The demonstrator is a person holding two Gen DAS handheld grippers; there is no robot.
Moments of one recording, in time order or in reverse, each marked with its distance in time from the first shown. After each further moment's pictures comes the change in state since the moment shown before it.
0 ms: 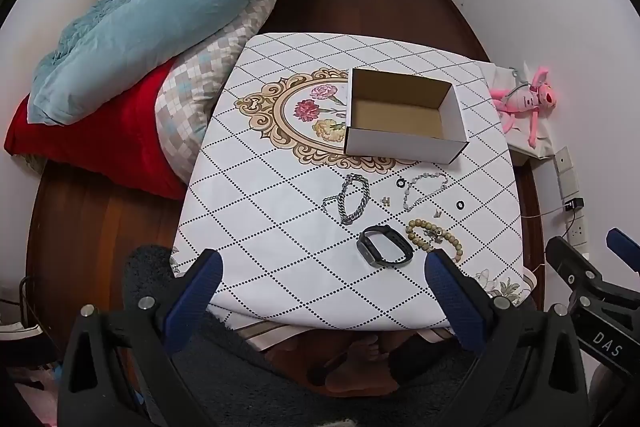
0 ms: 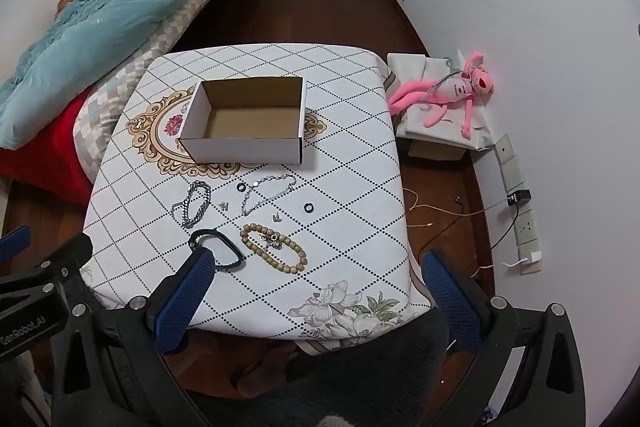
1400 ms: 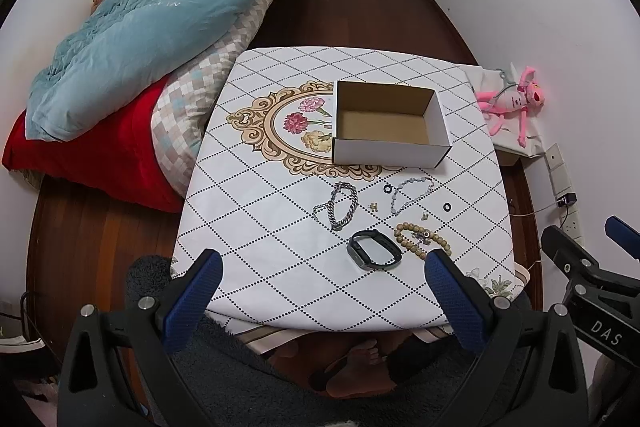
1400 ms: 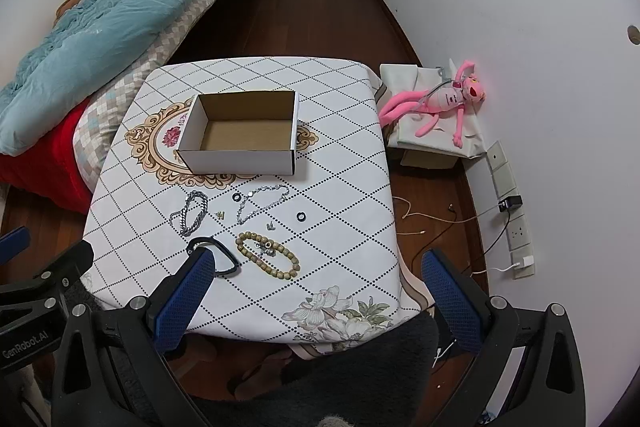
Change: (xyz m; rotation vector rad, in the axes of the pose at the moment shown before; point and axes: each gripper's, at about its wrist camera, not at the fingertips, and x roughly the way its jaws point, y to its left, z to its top) left arm -0.018 -0.010 0.003 0.036 -0.037 -0.015; right arm -0.017 -0.005 0.002 0.009 -0.038 -0.017
